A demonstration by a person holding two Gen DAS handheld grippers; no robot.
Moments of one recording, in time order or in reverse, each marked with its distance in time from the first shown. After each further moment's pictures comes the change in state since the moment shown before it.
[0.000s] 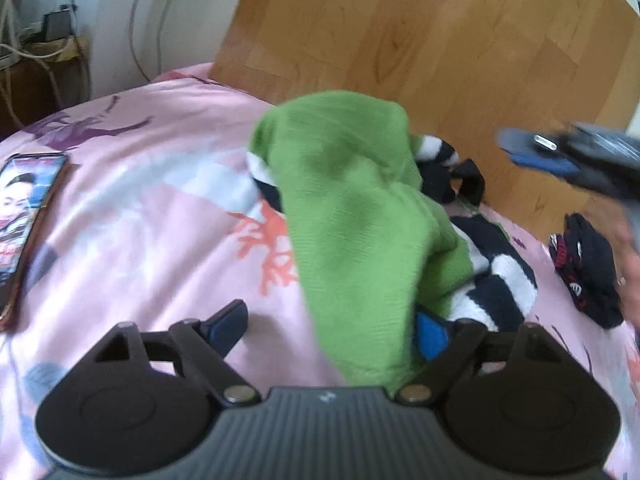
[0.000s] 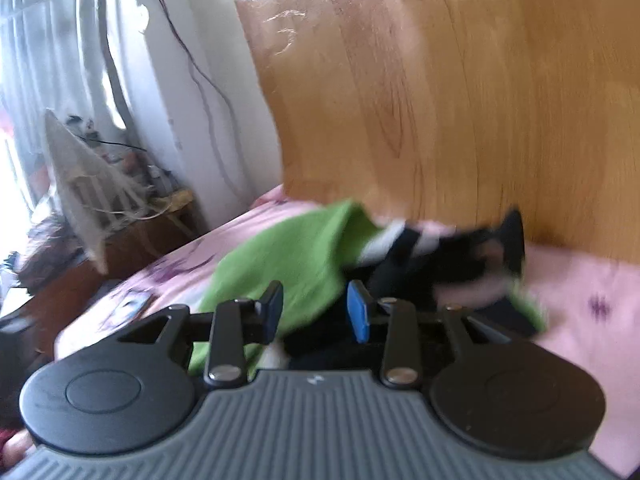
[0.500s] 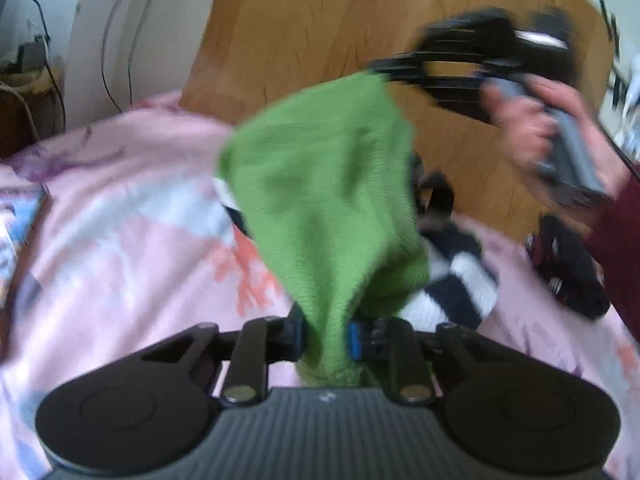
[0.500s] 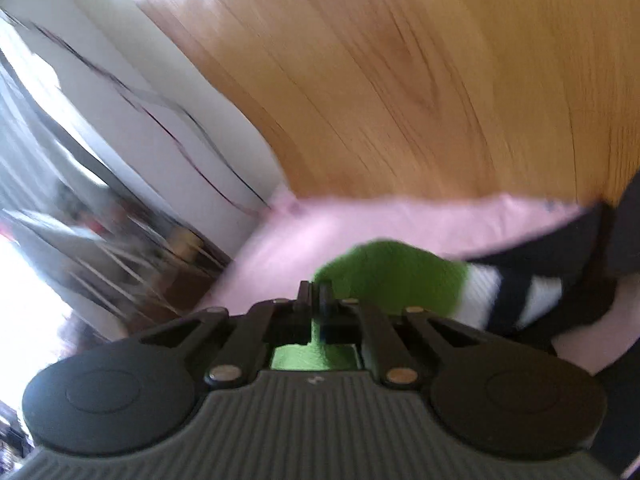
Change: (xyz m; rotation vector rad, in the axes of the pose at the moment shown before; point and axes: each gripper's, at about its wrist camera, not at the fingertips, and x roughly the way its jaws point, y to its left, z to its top) left arm -0.016 -0.009 0.008 0.073 -0.094 -0.074; right arm 0.104 -0.019 0.073 0.397 0.113 0.173
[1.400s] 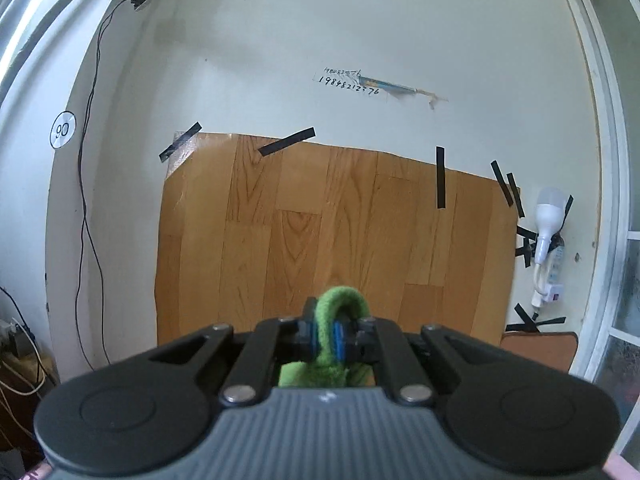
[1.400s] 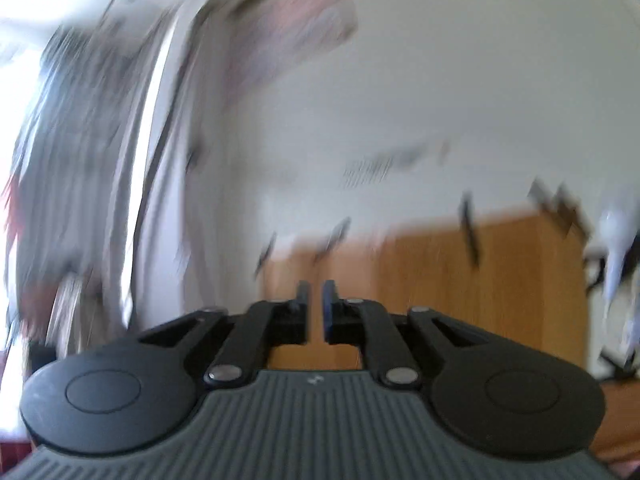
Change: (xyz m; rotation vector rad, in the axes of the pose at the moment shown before) left arm -0.149 -0.112 0.168 0.245 -0.468 -0.050; right arm -0.365 0.182 -0.093 -0.617 -0.711 -0.182
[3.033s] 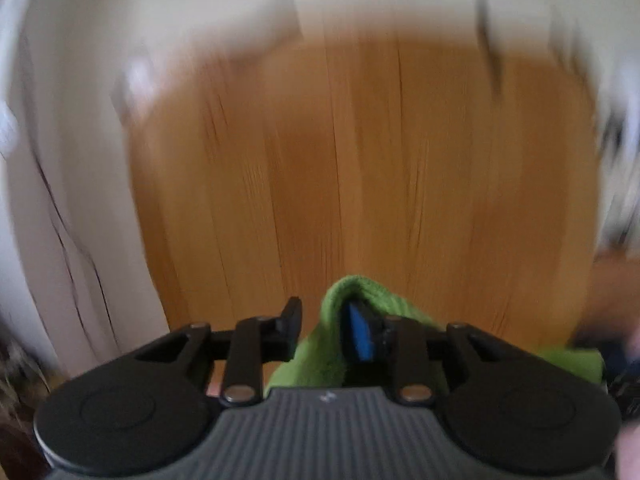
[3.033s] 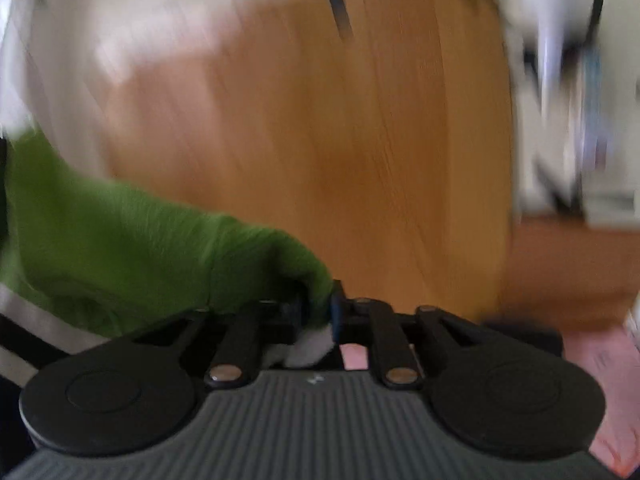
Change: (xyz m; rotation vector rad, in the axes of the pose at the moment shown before) left arm 0.212 -0.028 -0.052 0.196 0.381 0.203; right arm 0.162 -0.142 -0.160 0.065 0.513 -0.433
